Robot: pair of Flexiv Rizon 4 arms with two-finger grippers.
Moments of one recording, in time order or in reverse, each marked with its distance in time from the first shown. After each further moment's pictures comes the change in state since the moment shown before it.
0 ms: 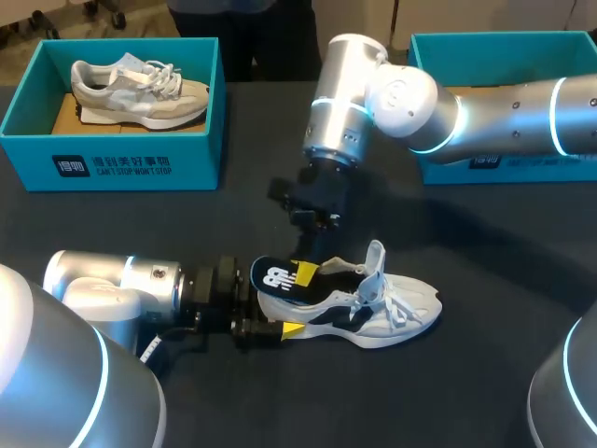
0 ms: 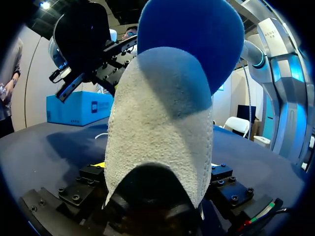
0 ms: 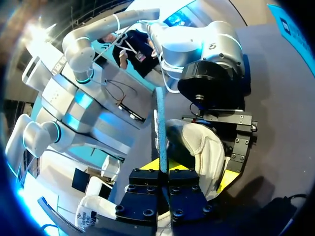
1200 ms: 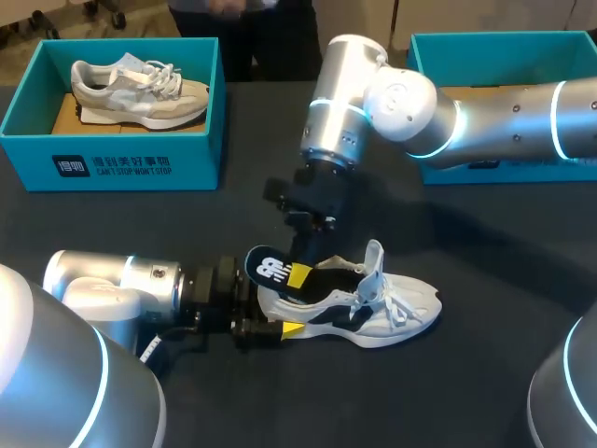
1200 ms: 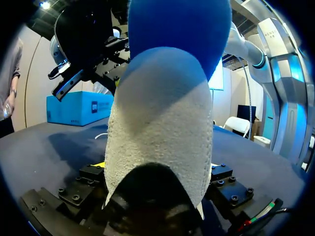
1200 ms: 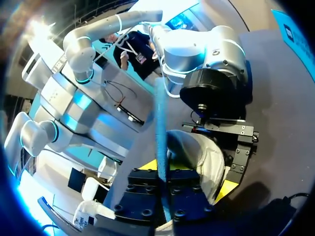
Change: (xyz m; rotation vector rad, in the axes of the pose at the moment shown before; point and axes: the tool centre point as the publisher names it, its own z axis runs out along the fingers) left arm 0.000 0.000 0.000 0.000 0.000 0.000; right arm -0.003 0.010 0.006 -0.032 -0.022 -0.033
